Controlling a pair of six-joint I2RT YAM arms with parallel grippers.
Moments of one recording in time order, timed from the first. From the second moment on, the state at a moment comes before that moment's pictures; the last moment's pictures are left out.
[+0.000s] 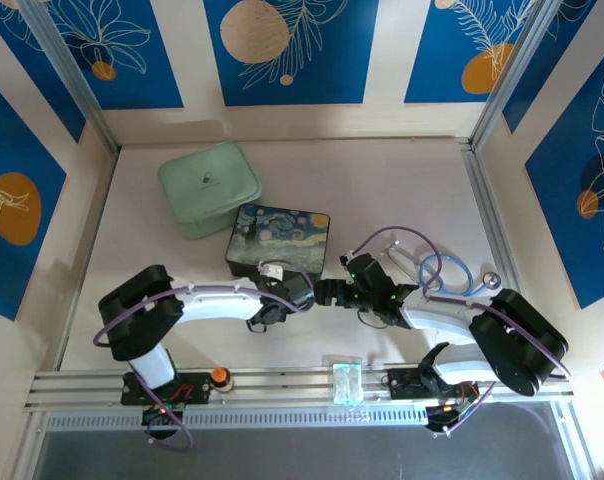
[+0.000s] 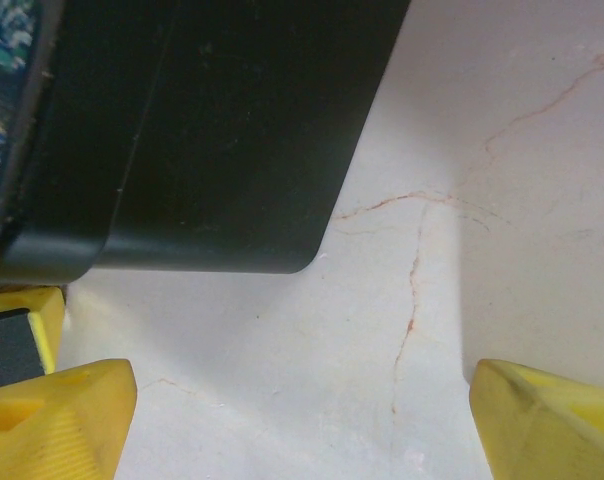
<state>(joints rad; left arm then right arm) -1.09 1.68 0.90 -0.68 -0.48 -0.96 0.72 1.30 0.40 0.10 -0.12 0.71</state>
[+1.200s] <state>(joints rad) -0.96 1.17 1.01 -0.73 -0.40 -0.23 0.87 1.09 0.36 0.02 -0.05 0.73</state>
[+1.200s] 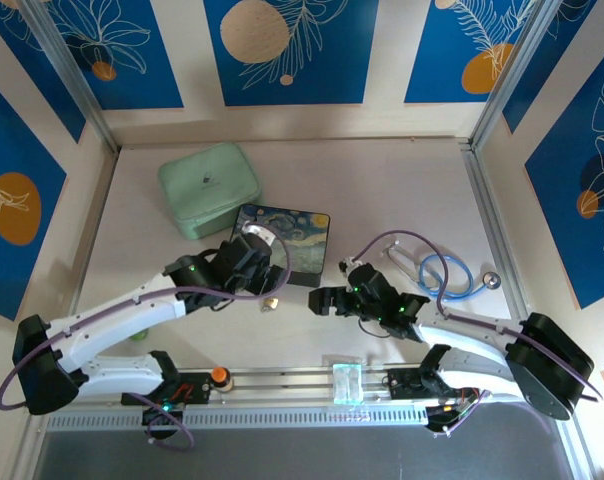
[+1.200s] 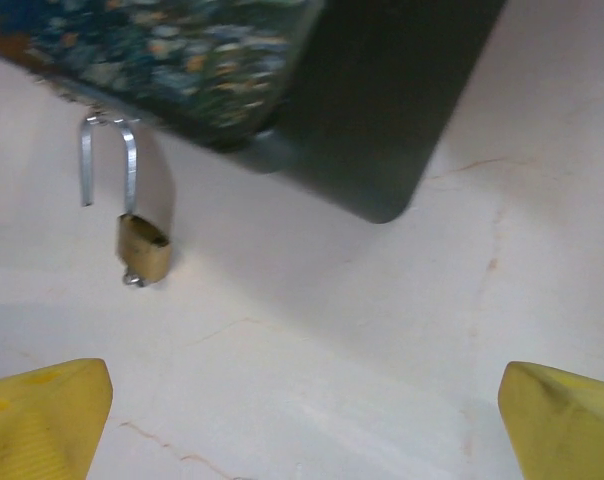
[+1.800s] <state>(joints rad) -0.81 1.43 1.11 -0.82 -0.23 0.56 0.95 1.09 0.30 0.17 -0.05 0.73</state>
